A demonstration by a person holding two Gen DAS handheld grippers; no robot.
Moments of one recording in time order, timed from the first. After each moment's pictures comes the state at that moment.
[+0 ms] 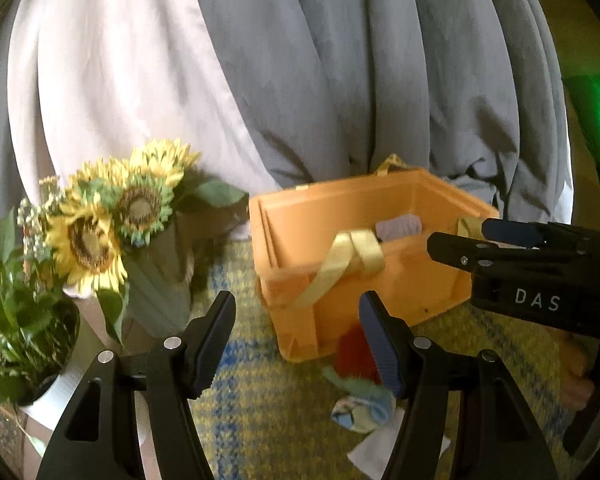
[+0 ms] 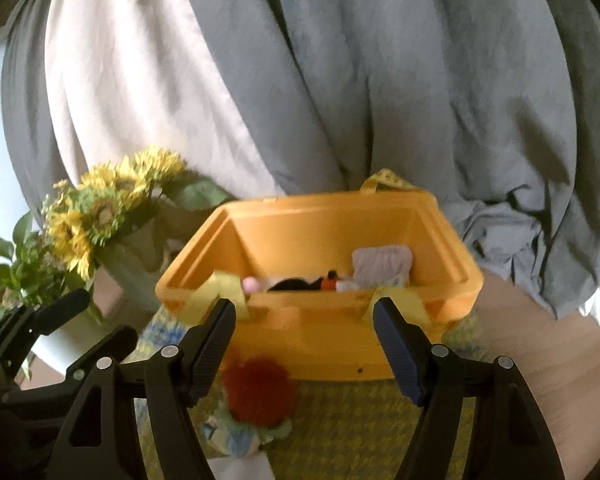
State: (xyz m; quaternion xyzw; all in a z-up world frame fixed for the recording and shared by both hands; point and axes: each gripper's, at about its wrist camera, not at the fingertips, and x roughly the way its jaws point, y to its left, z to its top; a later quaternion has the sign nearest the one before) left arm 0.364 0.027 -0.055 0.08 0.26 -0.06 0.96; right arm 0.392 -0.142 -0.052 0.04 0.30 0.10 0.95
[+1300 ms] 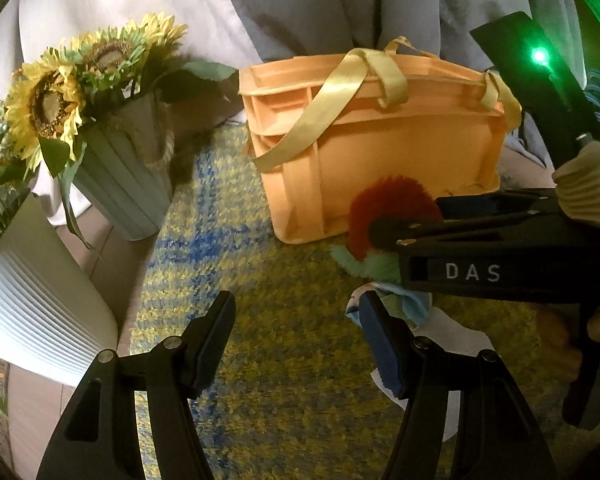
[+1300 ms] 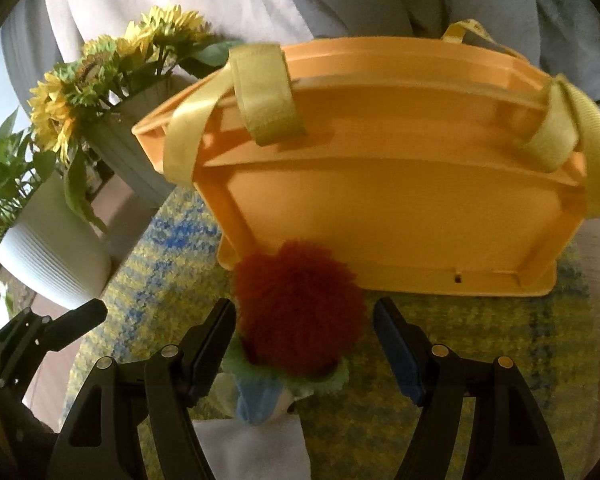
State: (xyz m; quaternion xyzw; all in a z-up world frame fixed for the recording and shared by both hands) left arm 0.369 0.042 -0.146 0.09 0.38 -0.05 0.92; right arm 0.429 -0.092 -0.163 0.02 0.44 0.18 0.88
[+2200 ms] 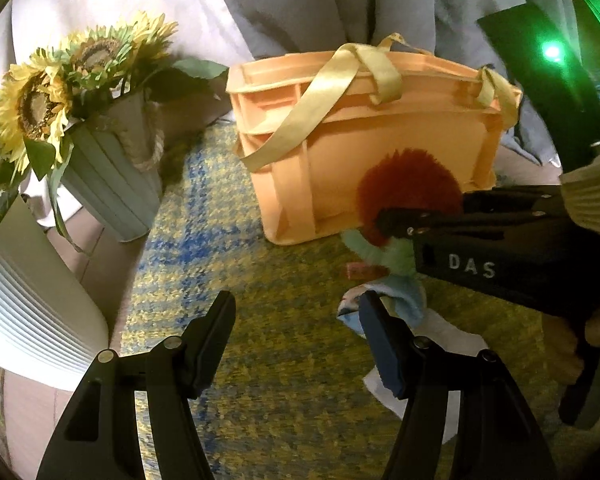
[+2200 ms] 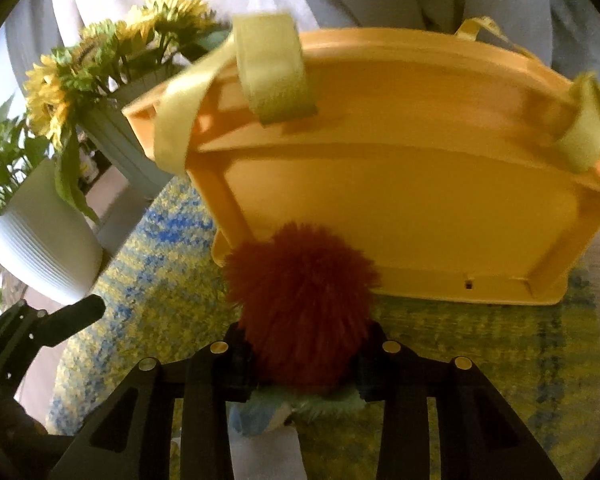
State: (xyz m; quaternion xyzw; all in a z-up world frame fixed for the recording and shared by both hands) left arm 0.370 0.038 -0.148 0.09 0.38 -0.07 0.92; right arm 0.425 -0.094 -0.162 0.01 0.43 0.18 0.89
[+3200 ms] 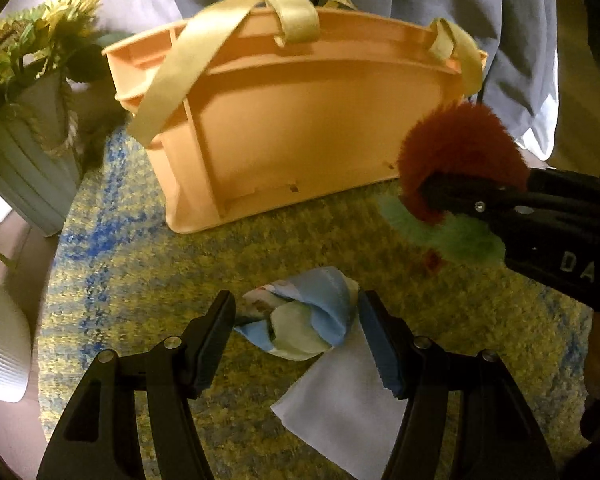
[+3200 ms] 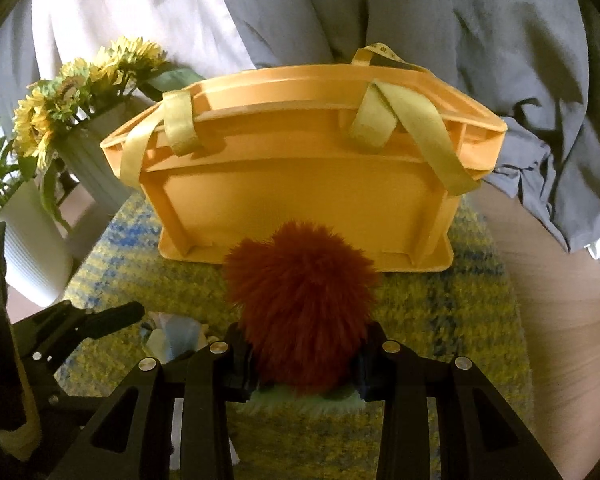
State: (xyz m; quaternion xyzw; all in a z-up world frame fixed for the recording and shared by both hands) left arm 0.392 -0.004 -0.181 0.07 0.43 -0.15 0.89; right arm 0.387 -0.151 -0.145 0.00 0.41 0.09 0.91
